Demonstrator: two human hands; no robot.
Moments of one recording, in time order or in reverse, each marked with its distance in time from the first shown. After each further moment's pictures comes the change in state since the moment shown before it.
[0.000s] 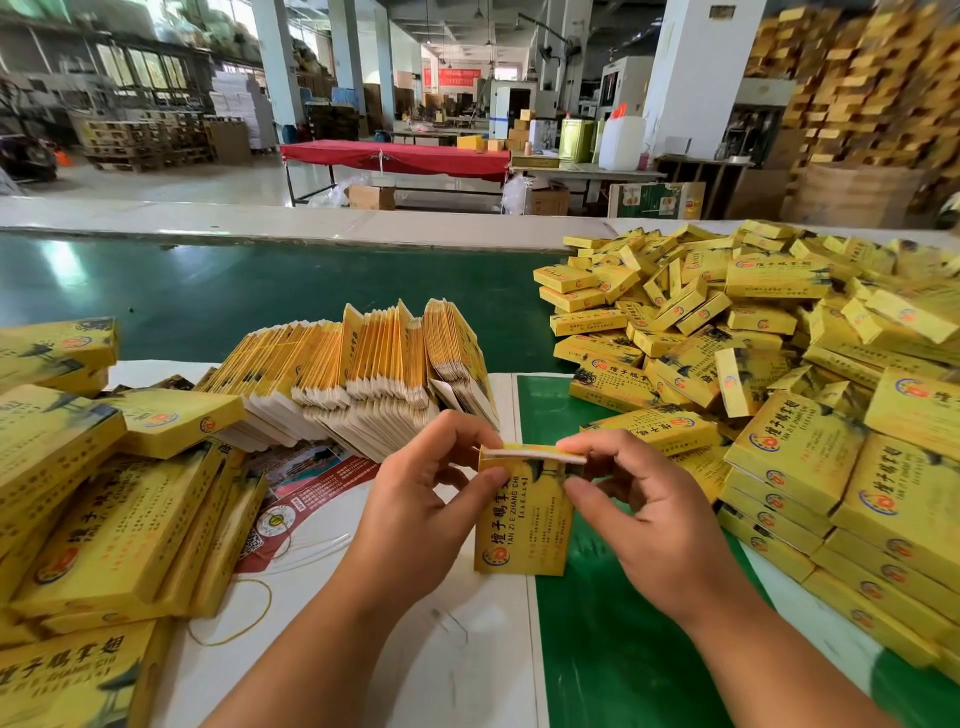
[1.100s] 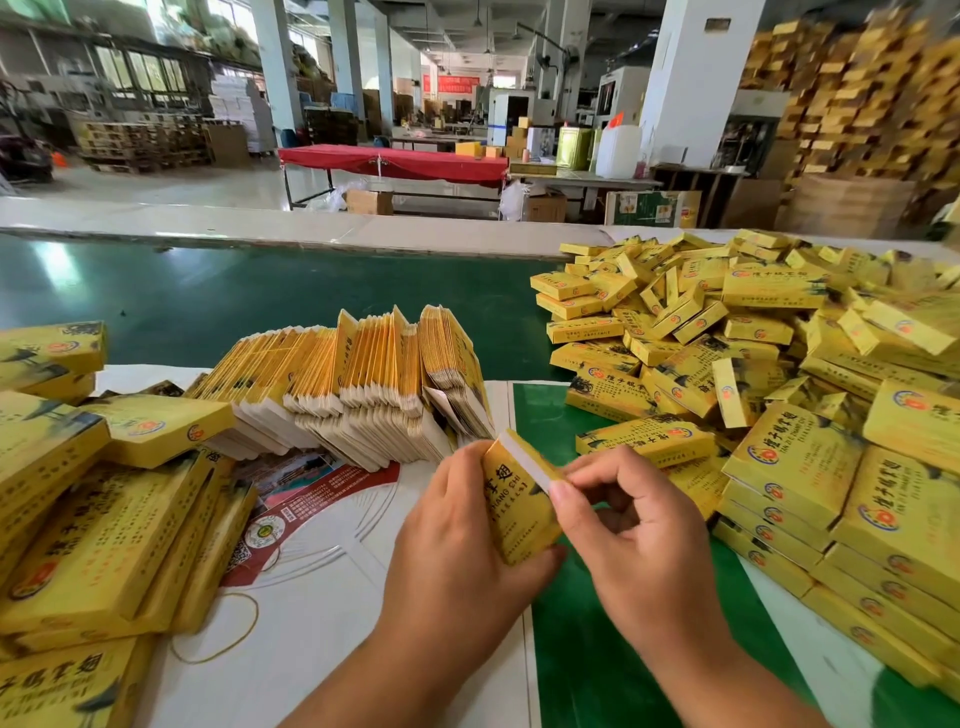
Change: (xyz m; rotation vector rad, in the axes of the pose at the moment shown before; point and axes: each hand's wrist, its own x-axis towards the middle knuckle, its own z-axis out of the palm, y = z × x) left_hand -0.019 0.003 0.040 0.478 0.100 -0.002; right_hand -0.006 -0.015 0.020 -0.017 0.261 -0.032
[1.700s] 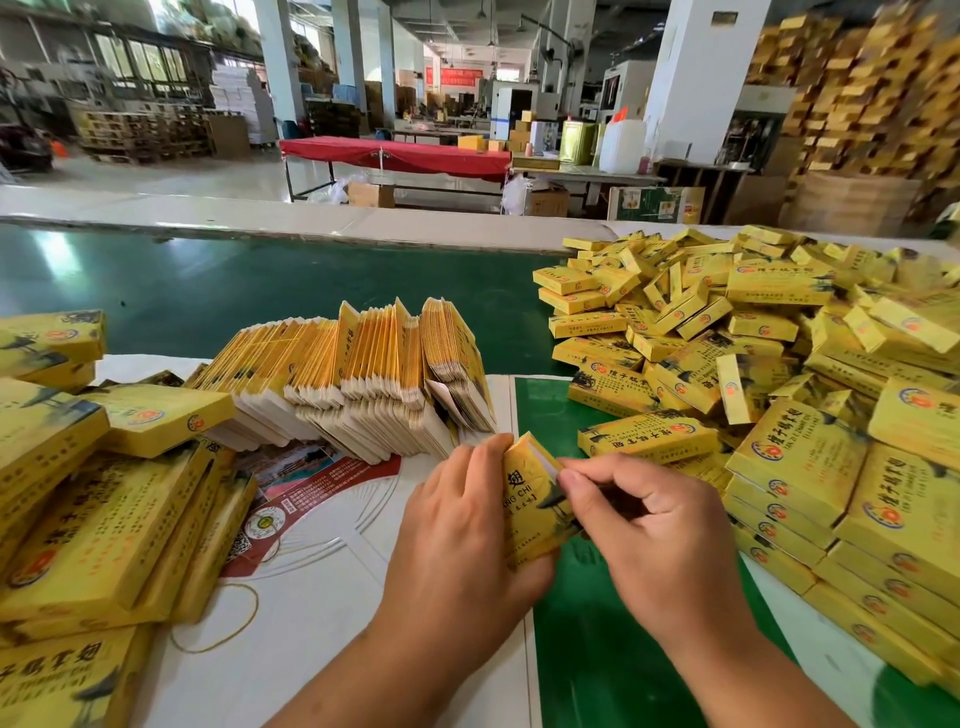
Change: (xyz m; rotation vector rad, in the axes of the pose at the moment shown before) left_hand 0.001 0.006 -0.007 0.221 -0.050 0.079; right_hand 0.005 -0.005 -0.011 -0.141 -0.026 -0.043
